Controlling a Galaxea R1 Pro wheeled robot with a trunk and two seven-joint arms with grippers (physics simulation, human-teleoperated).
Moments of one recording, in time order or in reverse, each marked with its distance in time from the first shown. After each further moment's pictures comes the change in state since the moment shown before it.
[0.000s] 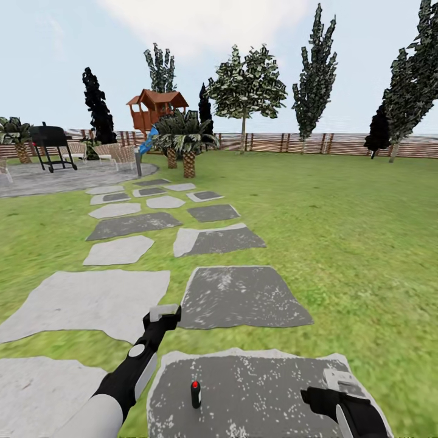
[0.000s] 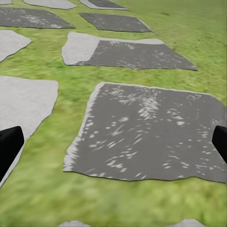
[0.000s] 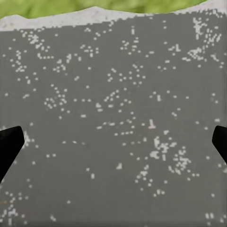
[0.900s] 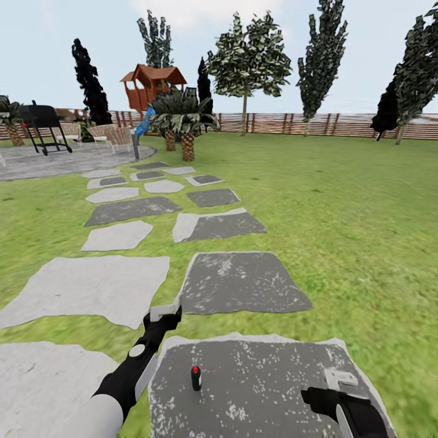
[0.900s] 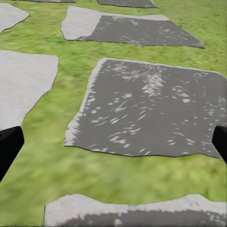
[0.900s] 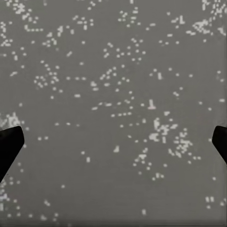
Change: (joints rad) left arm 0.000 -0.002 -0.001 0.000 0.000 0.000 0.000; right arm 0.000 0.000 -0.003 0.000 0.000 0.000 0.000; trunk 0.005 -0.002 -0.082
